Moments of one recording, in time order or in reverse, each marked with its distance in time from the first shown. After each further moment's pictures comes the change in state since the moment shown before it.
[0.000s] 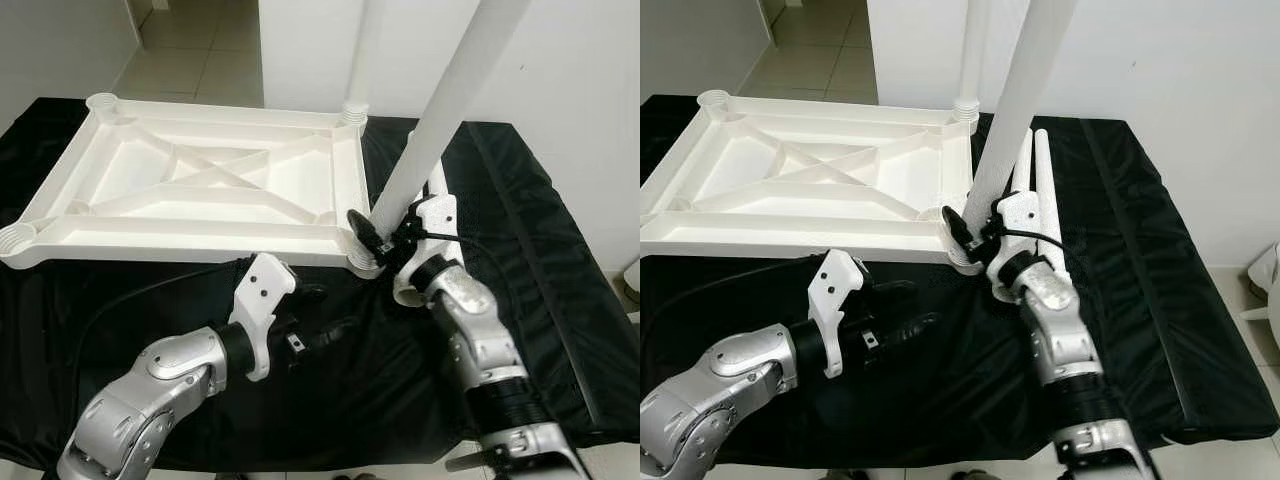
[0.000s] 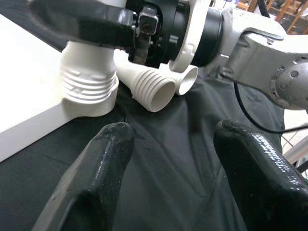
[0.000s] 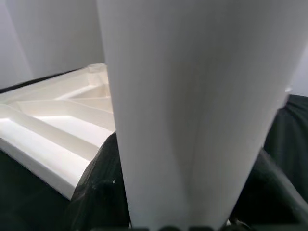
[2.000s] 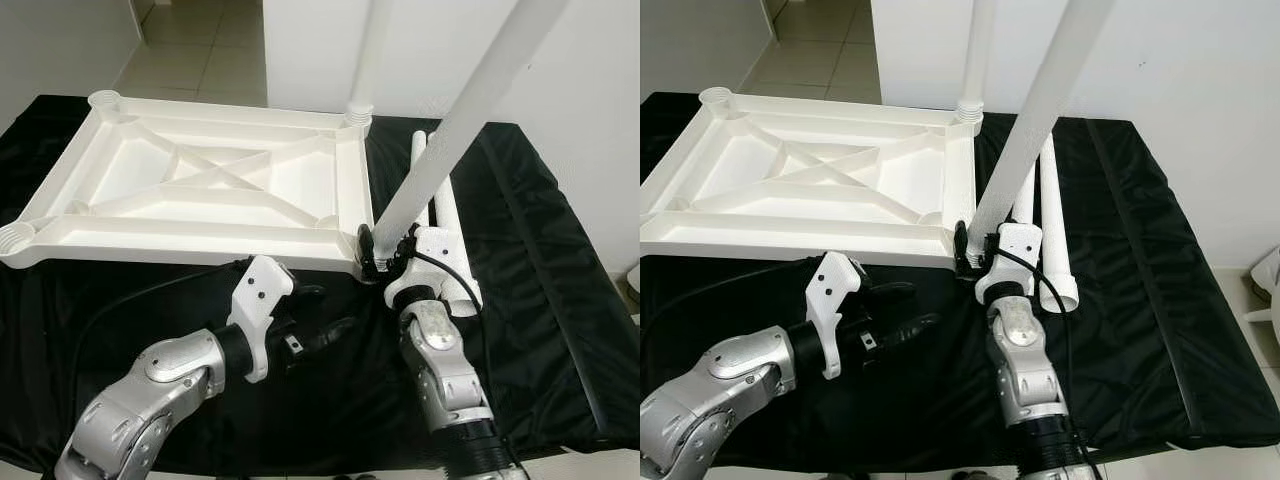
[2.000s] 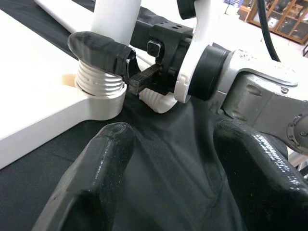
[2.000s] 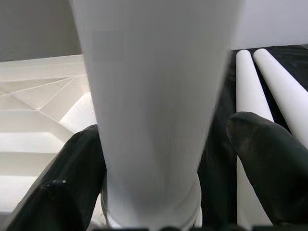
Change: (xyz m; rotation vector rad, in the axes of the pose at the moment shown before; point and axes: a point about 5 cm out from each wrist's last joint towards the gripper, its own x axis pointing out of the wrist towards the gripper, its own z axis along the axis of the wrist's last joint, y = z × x) left arm -0.001 0.000 -0.001 0.001 -0.012 0.004; right arm -0.020 0.006 -0.020 0.051 0.071 -0.507
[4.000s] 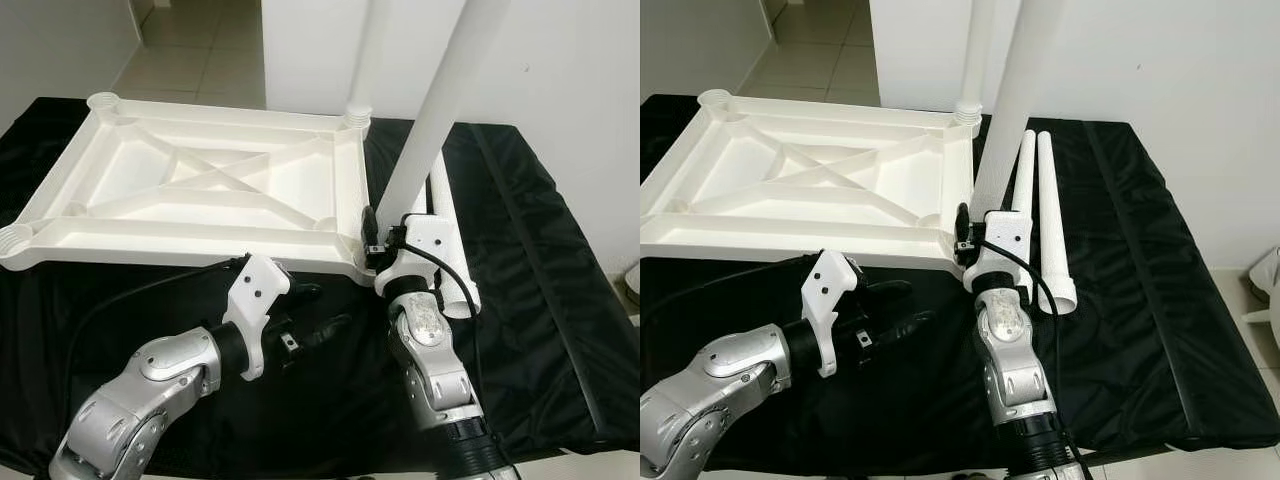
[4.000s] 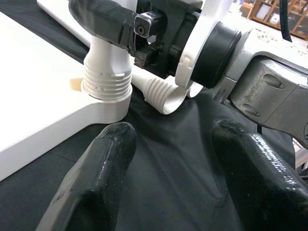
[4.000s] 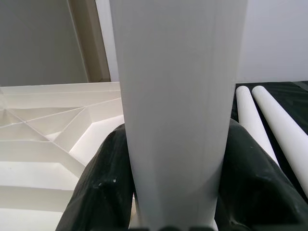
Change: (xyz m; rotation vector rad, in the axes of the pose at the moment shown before) left arm -0.003 0.003 0.001 0.023 0.007 0.007; right arm -0.001 0.021 0.013 -0.037 -0.053 -0.004
